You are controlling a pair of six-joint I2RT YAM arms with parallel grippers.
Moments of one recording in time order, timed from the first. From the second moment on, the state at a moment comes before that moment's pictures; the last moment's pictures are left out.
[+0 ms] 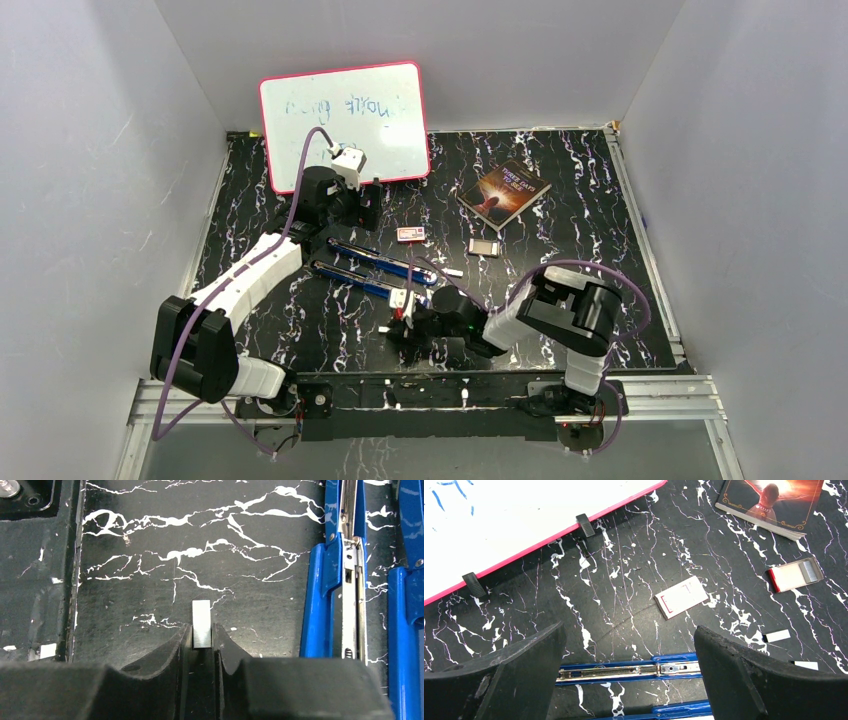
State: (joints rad) left arm -0.38 1.37 0.97 -0.10 0.06 -0.02; right arm 1.15 1.81 0.52 0.94 -0.30 -0.16
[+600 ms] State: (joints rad) left arm -0.38 1.37 0.97 -0.10 0.06 -0.02; right arm 1.15 1.84 0.45 1.08 -0.30 -0.19
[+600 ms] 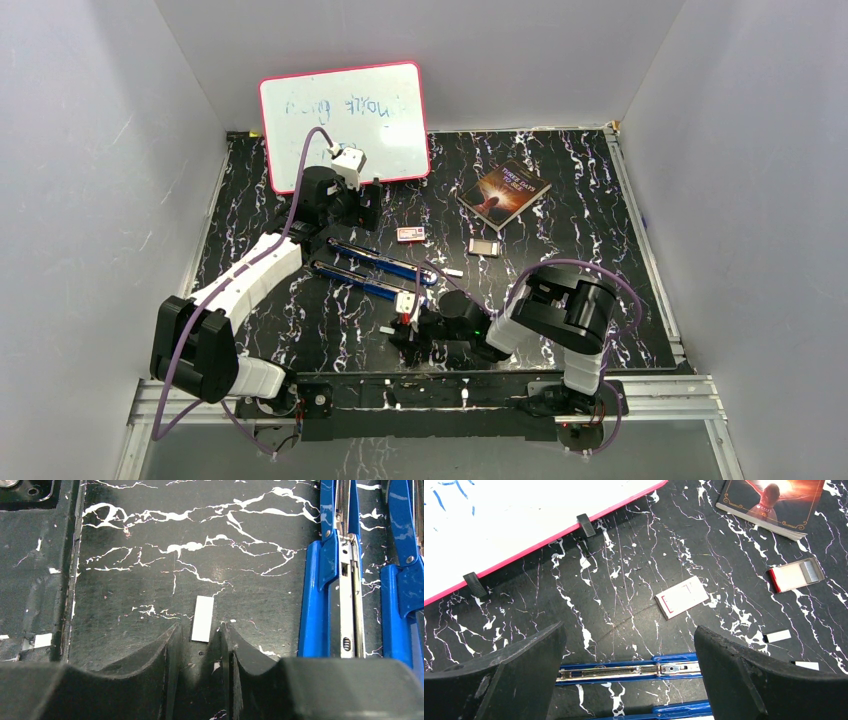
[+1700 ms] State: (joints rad) left arm -0.38 1.37 0.97 -0.10 0.05 -0.02; right arm 1.16 1.85 0.49 1.05 -0.28 -0.22
